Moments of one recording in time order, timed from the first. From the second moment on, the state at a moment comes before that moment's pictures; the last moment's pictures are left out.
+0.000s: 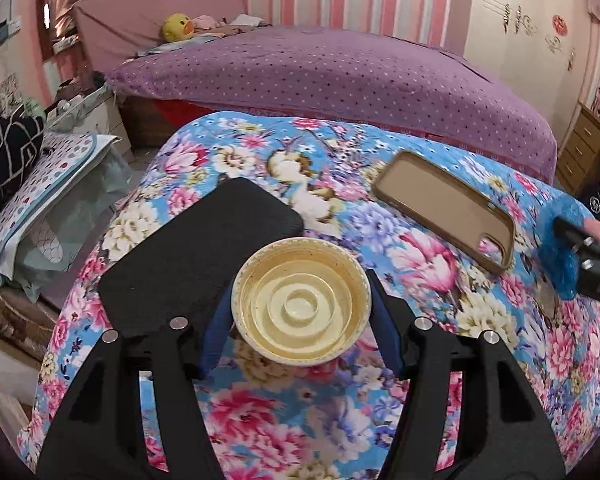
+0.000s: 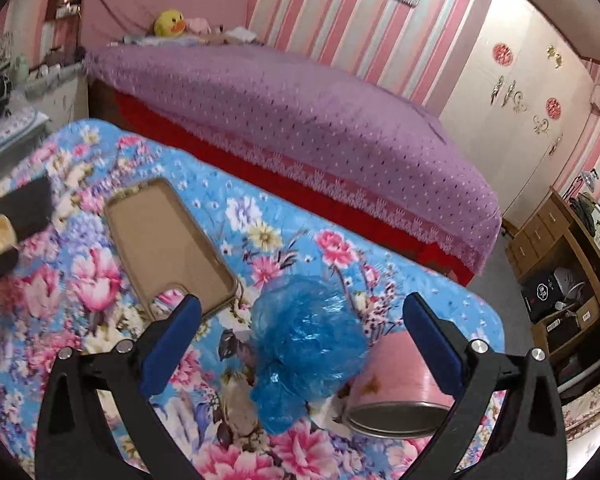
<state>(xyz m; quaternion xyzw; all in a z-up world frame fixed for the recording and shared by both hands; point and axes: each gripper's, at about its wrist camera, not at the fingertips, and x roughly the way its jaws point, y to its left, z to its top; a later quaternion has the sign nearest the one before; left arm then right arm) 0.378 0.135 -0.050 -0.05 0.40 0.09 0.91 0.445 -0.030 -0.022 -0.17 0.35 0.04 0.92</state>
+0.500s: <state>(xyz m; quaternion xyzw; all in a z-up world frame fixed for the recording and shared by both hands) 0.372 0.144 -0.048 -0.07 0.39 0.10 0.91 0.465 -0.016 -0.060 -0.18 0.40 0.07 0.90</state>
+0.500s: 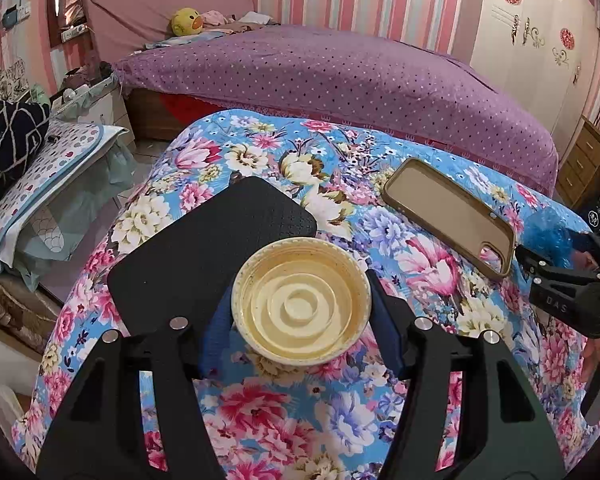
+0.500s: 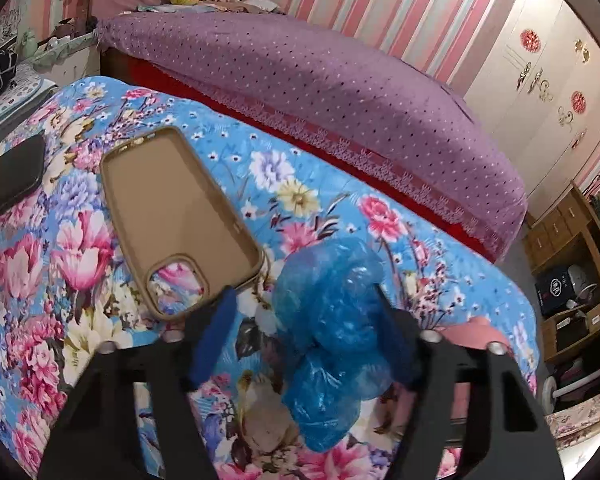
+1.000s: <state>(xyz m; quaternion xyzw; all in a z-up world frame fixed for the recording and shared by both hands) 0.347 0.128 -0.032 -0.05 0.38 0.10 0.92 0.412 -0.048 -0.021 -0.14 0.33 0.08 0.93</state>
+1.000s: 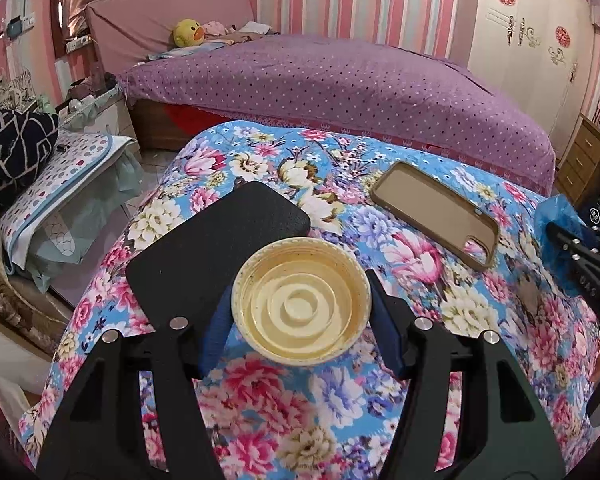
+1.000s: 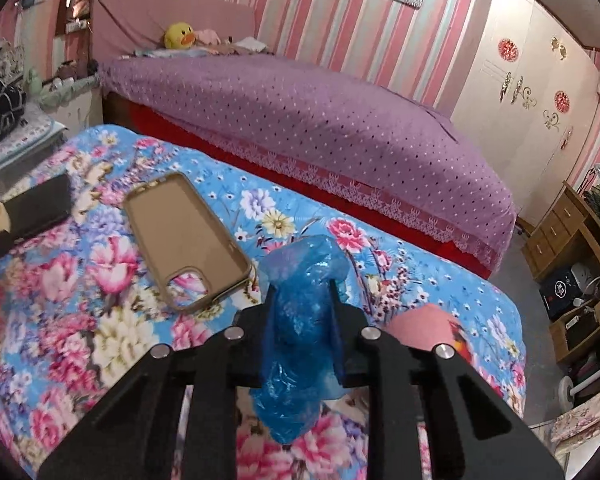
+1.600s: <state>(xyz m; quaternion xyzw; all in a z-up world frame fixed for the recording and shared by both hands) 0.274 0.062 -0.015 -0.05 0.35 0.04 0.94 0.275 -0.146 0.022 -0.10 0.29 0.05 0.95</state>
